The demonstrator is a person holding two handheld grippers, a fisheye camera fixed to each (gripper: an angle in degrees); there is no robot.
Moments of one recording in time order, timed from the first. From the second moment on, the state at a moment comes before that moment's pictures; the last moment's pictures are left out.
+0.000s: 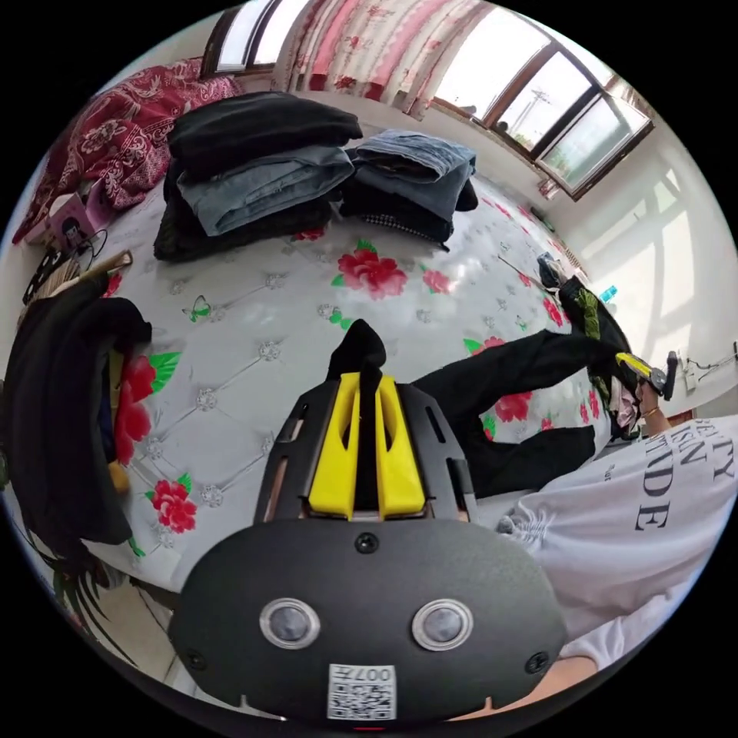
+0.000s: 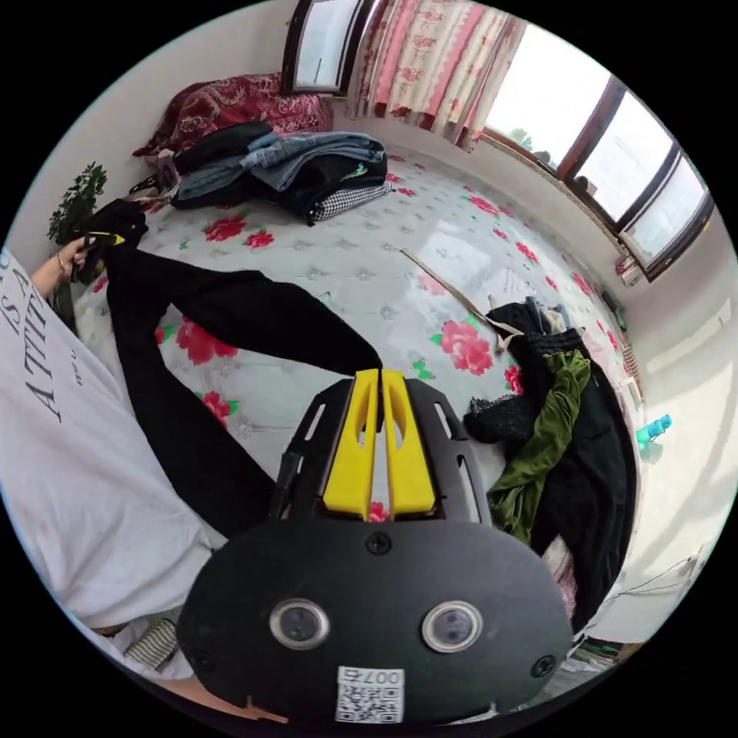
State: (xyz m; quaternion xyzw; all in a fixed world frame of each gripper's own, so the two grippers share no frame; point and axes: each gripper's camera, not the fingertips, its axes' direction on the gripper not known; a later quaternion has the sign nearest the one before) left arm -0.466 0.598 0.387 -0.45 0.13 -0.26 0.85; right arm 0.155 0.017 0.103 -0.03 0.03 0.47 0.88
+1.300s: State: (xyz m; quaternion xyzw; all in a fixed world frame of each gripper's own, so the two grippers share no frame) left arm -0.360 0.599 0.407 -0.54 0.14 -0.17 0.81; right arm 0.047 -0.036 0.176 -0.21 -0.01 0.42 0.88
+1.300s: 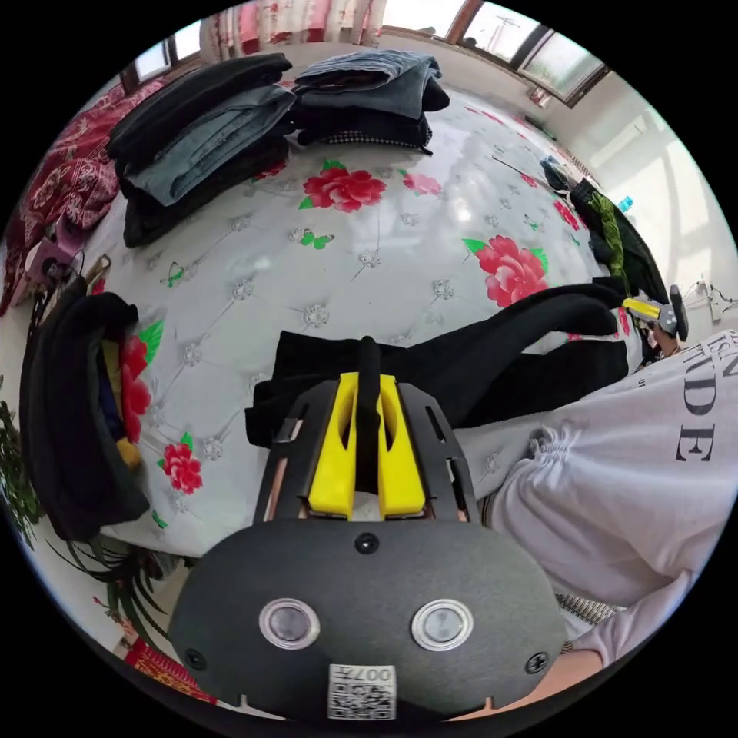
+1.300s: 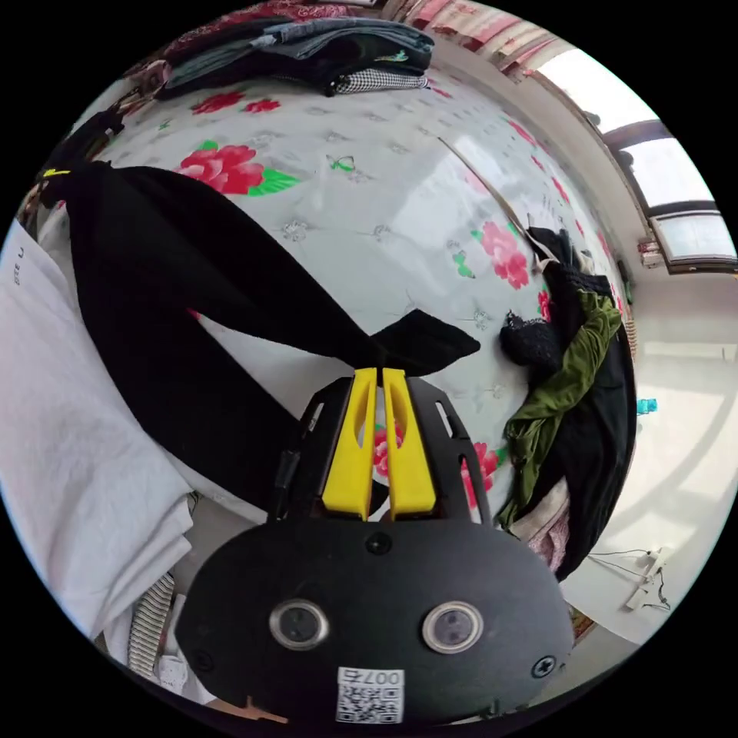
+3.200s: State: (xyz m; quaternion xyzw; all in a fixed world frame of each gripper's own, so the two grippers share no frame) left arm -0.461 0.655 0.342 -0.44 -0.13 -0.41 0.79; right arm 0.086 0.092 0.116 -0.11 -0.10 0.68 0.71
